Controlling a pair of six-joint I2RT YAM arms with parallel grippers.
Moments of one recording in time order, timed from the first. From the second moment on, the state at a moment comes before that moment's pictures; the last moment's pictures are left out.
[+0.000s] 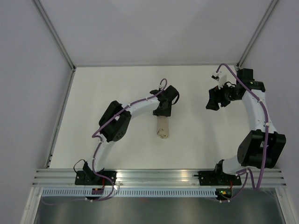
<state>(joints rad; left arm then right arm) -0.81 2.25 1.79 -0.75 -0.27 -0.65 -0.18 1.49 1.35 -1.01 -0.65 -0.63</state>
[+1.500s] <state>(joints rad) -0.72 2.11 1.60 -0.52 -0.04 -0.53 -0.18 1.53 1.34 -1.00 -0.62 -0.63</state>
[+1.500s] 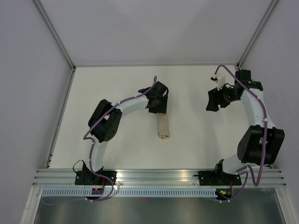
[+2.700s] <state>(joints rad) -0.49 1.39 1.13 -0.40 -0.05 -0.47 -0.24 1.54 1.33 -0.84 -0.67 -0.48</state>
